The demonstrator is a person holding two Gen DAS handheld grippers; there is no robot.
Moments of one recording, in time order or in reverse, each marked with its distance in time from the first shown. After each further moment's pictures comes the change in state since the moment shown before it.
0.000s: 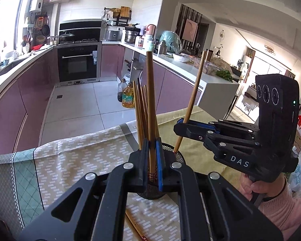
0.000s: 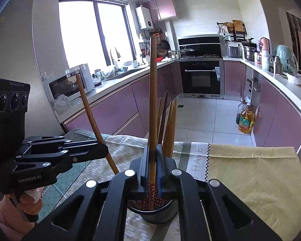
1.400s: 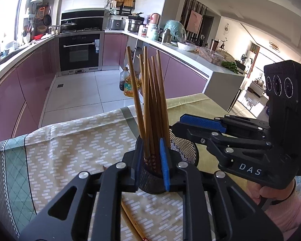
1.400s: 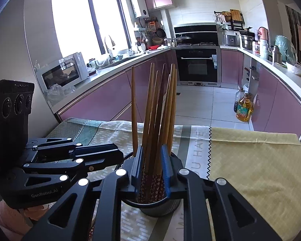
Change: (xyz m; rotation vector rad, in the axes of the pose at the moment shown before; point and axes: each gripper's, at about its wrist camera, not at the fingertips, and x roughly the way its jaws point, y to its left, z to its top) left arm 0.035 0.011 -0.021 -0.032 0.062 0.023; right arm 0.019 0.001 -0.017 0.021 0.074 -0.019
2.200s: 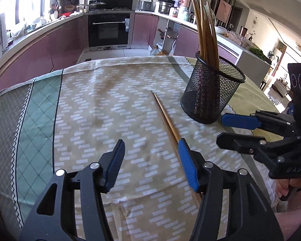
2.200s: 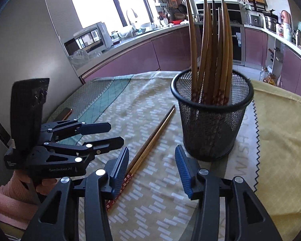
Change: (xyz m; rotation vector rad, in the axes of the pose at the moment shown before) left arm -0.017 0.058 -0.118 -0.109 0.128 0.176; right arm 0.021 0.050 -0.085 -0.036 0.202 0.147
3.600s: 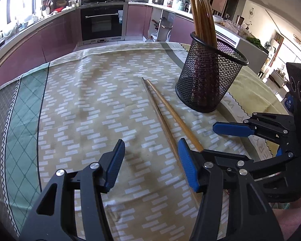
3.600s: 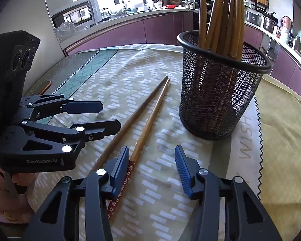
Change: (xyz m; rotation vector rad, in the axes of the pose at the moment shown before) left arm 0.027 -0.013 -0.003 0.040 0.070 -0.028; right arm 0.033 0.015 -0.017 -0.065 0.122 -0.152
